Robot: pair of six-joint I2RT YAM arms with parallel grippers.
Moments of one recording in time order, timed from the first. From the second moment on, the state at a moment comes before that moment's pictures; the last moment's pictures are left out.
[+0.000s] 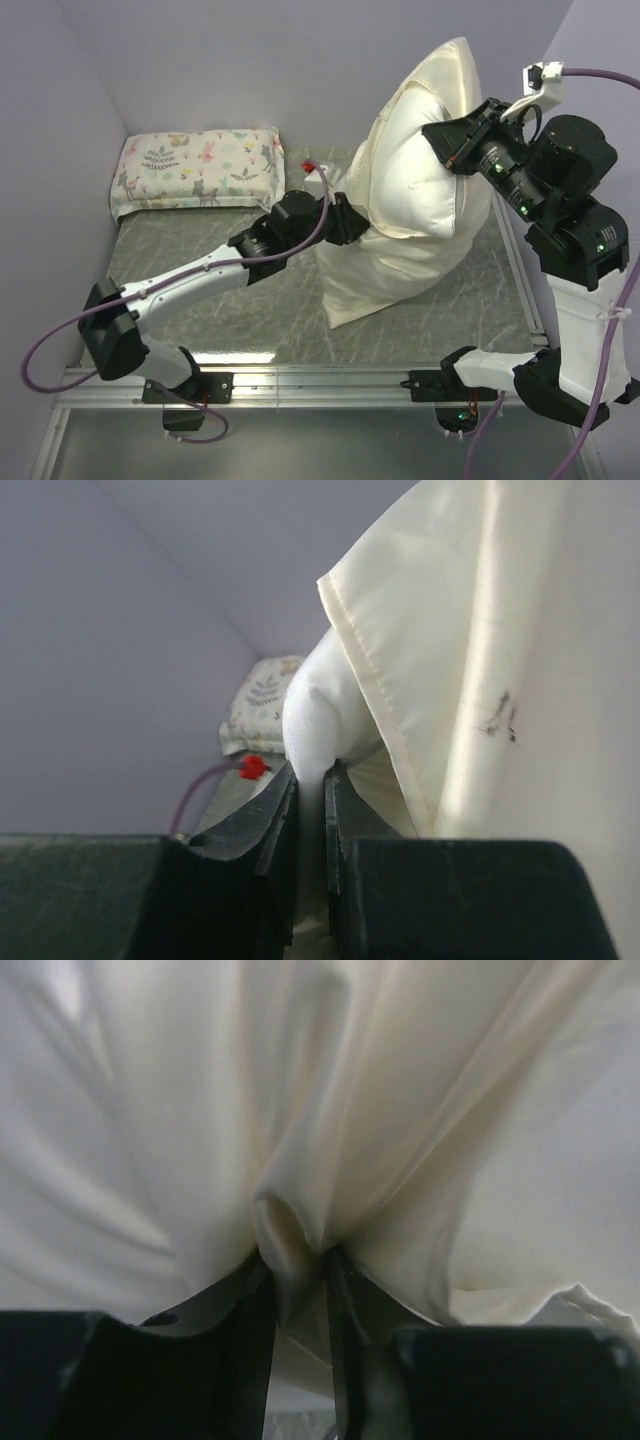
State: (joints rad) left arm -0.93 1.42 1.18 0.05 -0.04 -0.64; right arm 0.47 1.22 2.09 -0.88 0.06 0.50
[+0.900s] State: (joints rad) left arm -0.91 0.80 1.18 -0.50 -0.40 -0.79; right arm 0.66 1.30 1.53 -0.06 -0.07 0.66
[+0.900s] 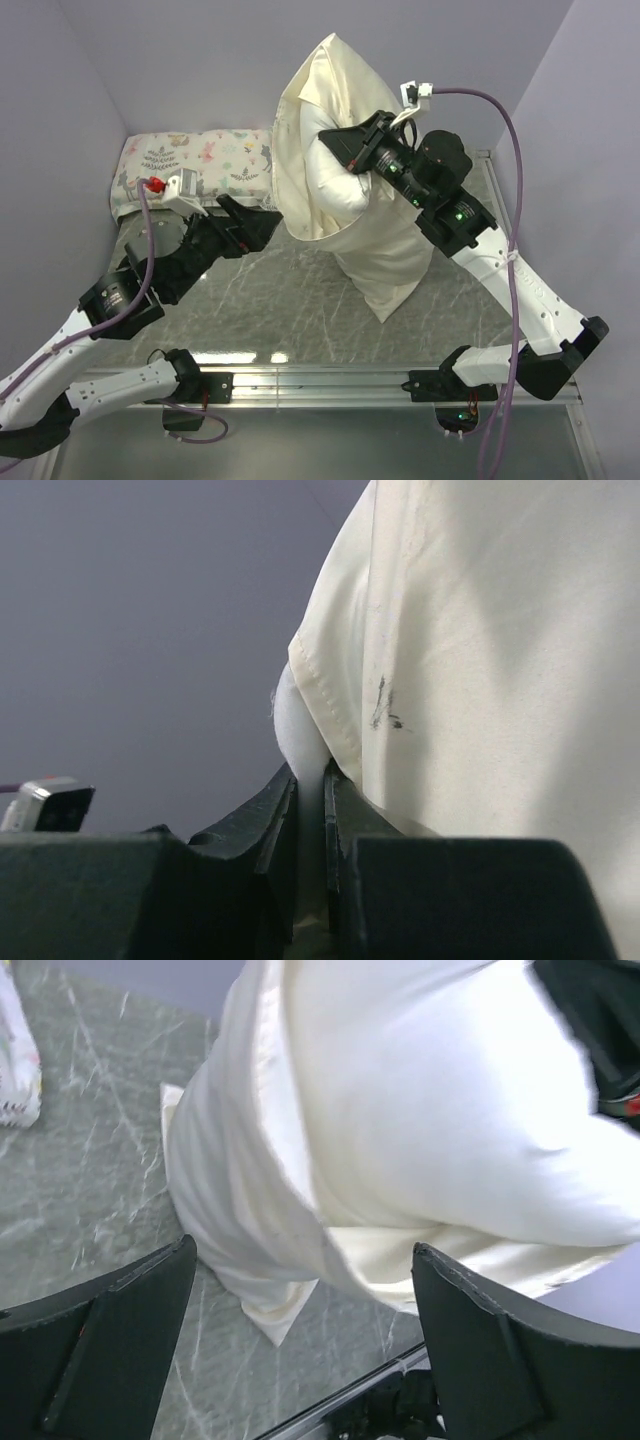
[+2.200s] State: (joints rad) left arm -0.91 1.07 1.24 0.01 -0.20 -0.69; right arm 0.75 1.35 1.60 -0.12 0.04 0.64
